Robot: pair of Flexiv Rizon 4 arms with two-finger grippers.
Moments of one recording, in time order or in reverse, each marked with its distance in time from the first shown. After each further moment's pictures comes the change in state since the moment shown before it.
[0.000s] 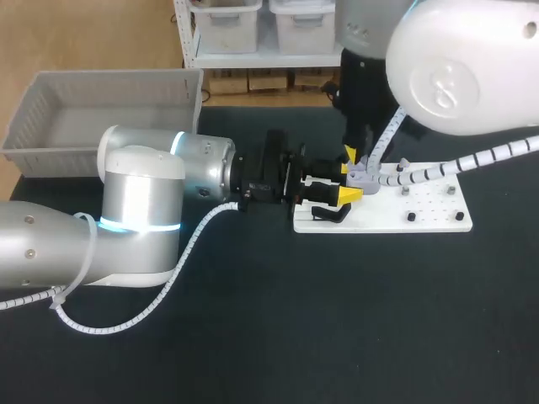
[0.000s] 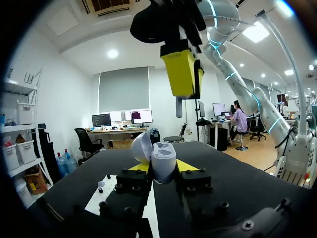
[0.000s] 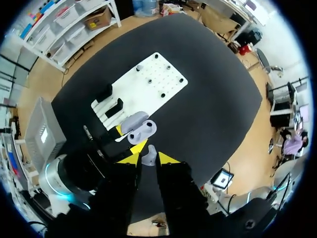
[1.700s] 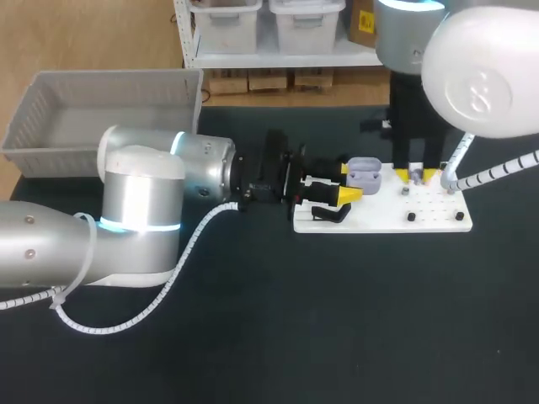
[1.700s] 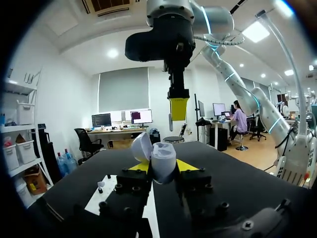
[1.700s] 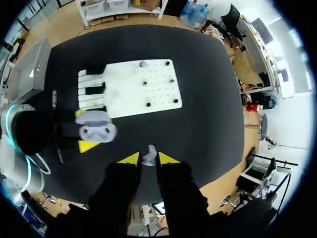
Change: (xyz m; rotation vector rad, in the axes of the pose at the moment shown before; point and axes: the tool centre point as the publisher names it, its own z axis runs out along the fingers) left arm 0.000 0.000 0.000 0.000 0.000 0.000; right arm -0.038 -0.058 0.021 0.119 0.007 -0.581
